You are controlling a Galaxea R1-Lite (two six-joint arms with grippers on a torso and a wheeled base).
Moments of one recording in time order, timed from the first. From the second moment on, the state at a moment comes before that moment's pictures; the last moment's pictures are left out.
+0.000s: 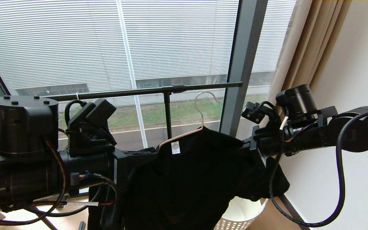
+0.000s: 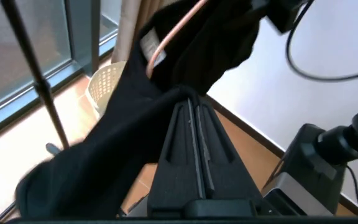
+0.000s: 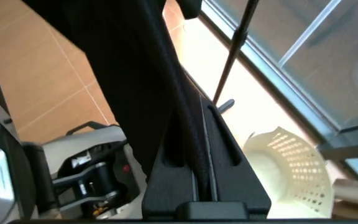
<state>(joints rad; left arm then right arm) -0.55 1.44 -0.71 -0.35 -0.36 -0.18 0.38 1.83 -1.15 0.08 0.59 -0.35</state>
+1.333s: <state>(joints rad) -0.45 1.35 -0.76 -0.17 -0.34 -0.07 0.36 1.71 -1.02 0.01 0.59 -0.47</state>
